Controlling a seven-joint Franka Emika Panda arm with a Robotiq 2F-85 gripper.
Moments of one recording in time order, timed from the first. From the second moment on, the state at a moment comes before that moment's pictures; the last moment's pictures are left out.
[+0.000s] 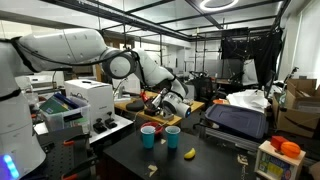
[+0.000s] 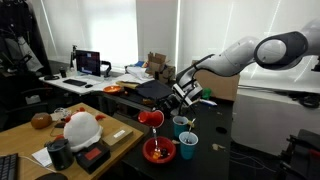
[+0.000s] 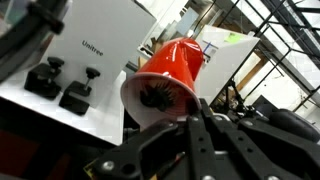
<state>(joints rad) -0.10 1.32 0.15 -1.08 1.34 1.55 0.09</state>
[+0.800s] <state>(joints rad) -0.03 1.15 0.15 -1.31 1.42 2.20 -0.45</state>
